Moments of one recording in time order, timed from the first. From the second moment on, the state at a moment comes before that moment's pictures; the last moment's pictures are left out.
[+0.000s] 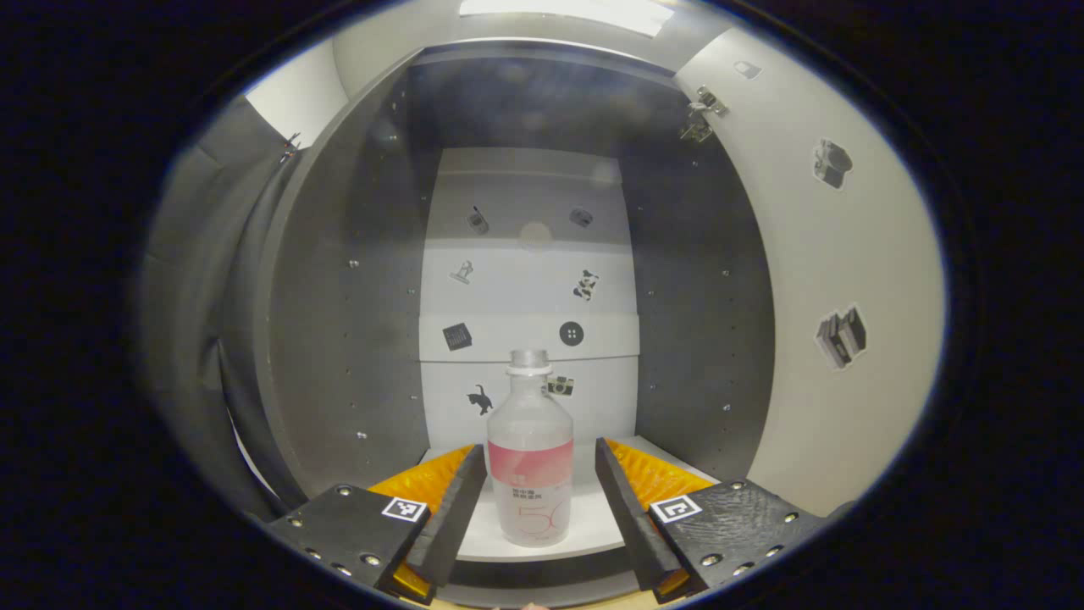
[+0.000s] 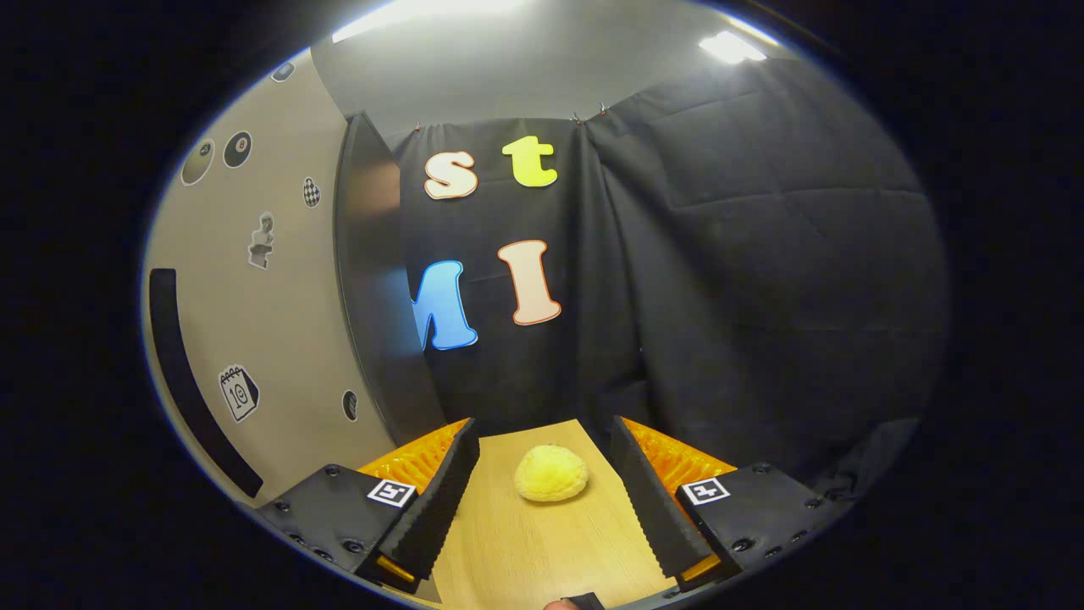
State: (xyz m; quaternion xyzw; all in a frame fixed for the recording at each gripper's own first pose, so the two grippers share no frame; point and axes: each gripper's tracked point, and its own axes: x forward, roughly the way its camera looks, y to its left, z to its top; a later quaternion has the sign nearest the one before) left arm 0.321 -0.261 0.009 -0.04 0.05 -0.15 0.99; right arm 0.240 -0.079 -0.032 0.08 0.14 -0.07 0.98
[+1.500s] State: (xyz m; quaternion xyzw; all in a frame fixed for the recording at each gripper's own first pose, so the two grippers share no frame) left arm 0.271 -0.214 0.016 -0.05 0.02 -0.09 0.99; right arm 0.257 -0.077 -0.051 0.05 0.16 -0.02 0.99
